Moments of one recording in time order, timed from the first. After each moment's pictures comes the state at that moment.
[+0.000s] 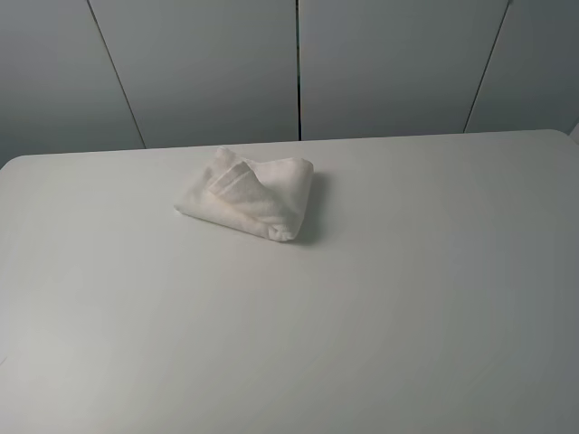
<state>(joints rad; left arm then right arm) 0.02 0.00 -0.52 -0.07 1.09 0.06 -0.01 0.00 -0.51 0.01 1.10 0.00</state>
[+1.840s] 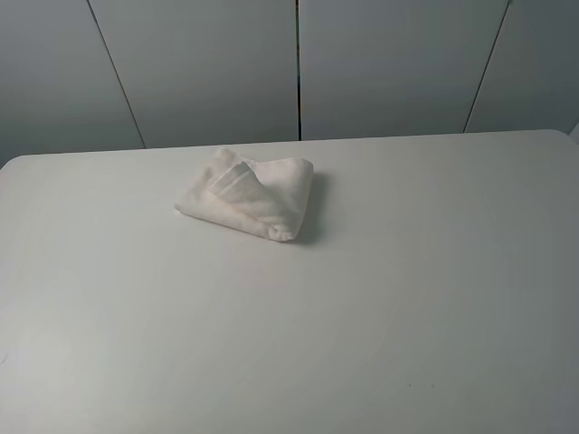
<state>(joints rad) -0.02 0.00 -0.52 -0.07 1.09 0.07 0.03 0.00 -0.51 0.01 1.10 0.00</state>
